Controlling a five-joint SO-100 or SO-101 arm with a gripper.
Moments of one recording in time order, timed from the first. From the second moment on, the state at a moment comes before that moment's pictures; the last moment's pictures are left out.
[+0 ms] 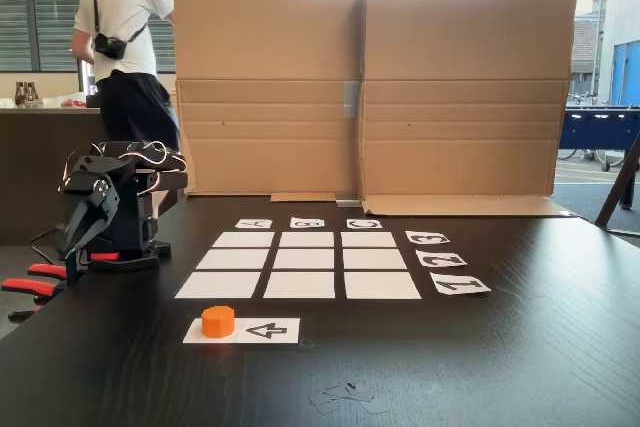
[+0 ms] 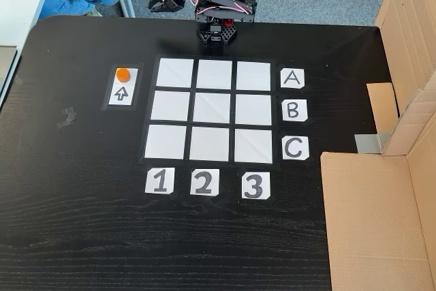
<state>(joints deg) 95.1 175.9 165.6 53.2 82.6</state>
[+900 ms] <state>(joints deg) 85.1 123.2 108.9 78.3 83.9</state>
